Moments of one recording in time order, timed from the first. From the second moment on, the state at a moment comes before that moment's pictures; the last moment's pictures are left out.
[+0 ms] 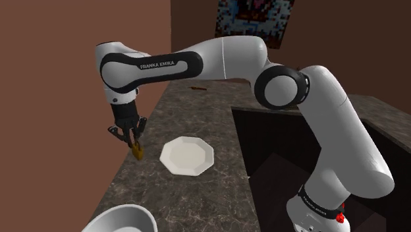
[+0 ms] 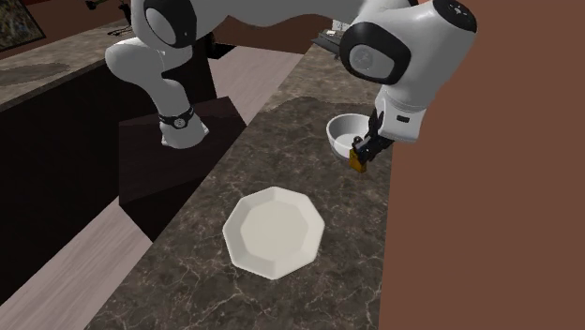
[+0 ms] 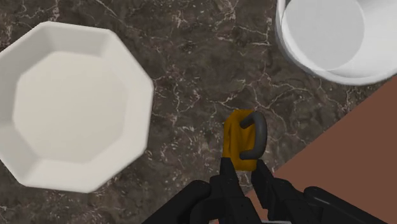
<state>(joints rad) 0.40 0.79 0.26 -1.05 -0.05 1.64 0.57</state>
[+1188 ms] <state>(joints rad) 0.64 0.65 0.35 -1.30 -0.02 1.80 0.89</state>
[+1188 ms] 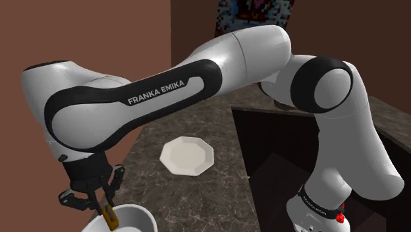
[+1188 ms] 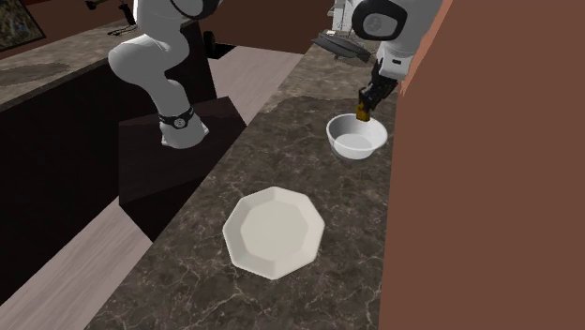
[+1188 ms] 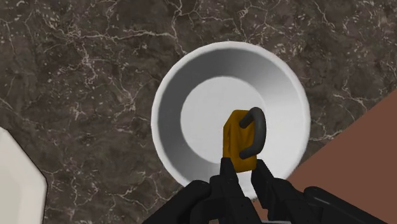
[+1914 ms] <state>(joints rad) 0.66 0.70 0.34 -1.35 -0.04 1.90 0.91</state>
